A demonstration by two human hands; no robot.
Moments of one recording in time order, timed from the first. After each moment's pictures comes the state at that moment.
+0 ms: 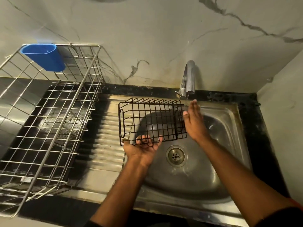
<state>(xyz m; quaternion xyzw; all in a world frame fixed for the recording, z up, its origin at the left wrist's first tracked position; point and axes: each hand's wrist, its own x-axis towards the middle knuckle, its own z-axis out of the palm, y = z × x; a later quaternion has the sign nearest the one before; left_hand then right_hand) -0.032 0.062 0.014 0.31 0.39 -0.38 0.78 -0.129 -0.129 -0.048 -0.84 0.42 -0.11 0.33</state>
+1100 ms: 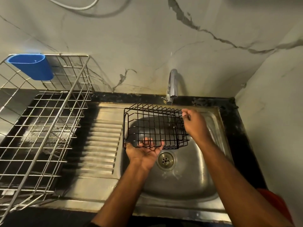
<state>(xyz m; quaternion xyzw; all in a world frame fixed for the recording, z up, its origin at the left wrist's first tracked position) -0.064 0.045 0.016 0.27 0.37 -0.45 0.76 -0.159 -0.128 0.012 -0.77 0.49 -0.21 0.35</state>
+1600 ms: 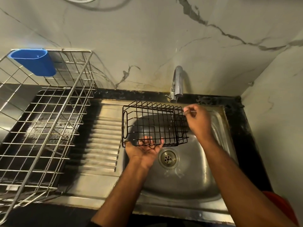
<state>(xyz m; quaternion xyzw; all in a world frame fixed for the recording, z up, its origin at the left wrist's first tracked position) -0.055 0.047 0.021 0.28 0.38 -0.43 0.77 -0.150 -0.134 0.005 -0.76 0.48 -0.27 0.35</state>
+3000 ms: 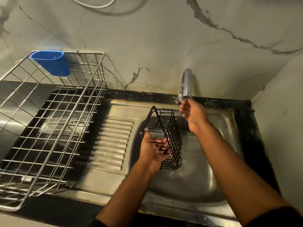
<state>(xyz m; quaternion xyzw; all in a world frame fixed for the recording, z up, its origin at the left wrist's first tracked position) -0.055 0.050 0.002 0.50 0.15 -0.53 0.67 -0.103 -0.130 0.034 -0.45 0.47 -0.28 0.71</state>
